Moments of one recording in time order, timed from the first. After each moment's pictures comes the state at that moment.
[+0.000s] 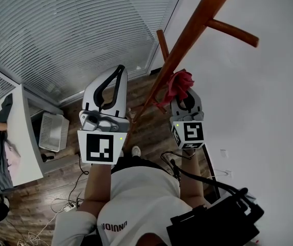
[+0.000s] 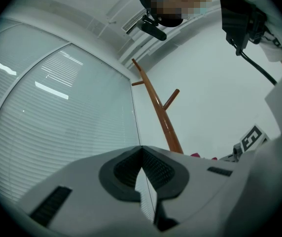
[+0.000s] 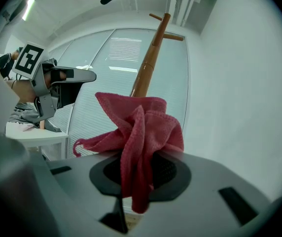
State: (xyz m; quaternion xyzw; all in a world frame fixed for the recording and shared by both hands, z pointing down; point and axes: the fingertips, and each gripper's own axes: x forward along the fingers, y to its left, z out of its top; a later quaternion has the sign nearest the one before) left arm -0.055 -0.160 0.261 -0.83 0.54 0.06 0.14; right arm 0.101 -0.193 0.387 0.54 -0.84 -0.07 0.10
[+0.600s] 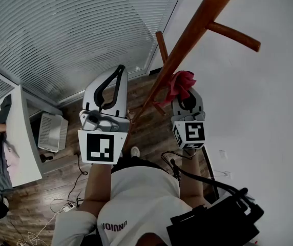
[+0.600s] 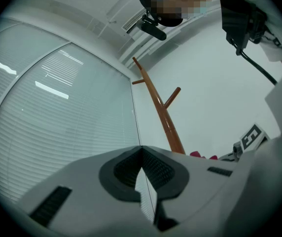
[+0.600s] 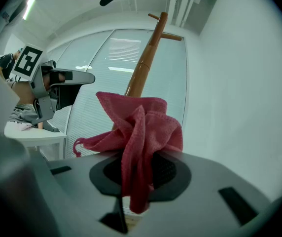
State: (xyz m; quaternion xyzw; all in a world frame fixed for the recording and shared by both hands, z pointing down) left arm -0.053 -0.163 0.259 -0.82 0.54 0.07 0.14; right arm 0.107 -0.197 0.379 0.54 -0.83 -0.07 0.10
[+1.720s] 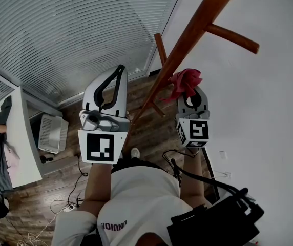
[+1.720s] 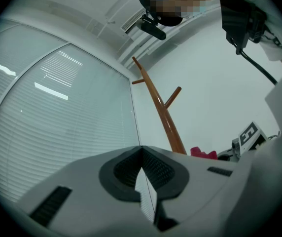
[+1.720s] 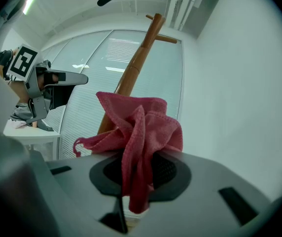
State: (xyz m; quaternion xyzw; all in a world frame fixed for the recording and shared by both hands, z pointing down) left arm -0.045 -0.172 0.258 -0.83 0.54 0.06 0.15; right arm 0.133 -0.211 0.369 0.56 -0.82 -0.08 0.09
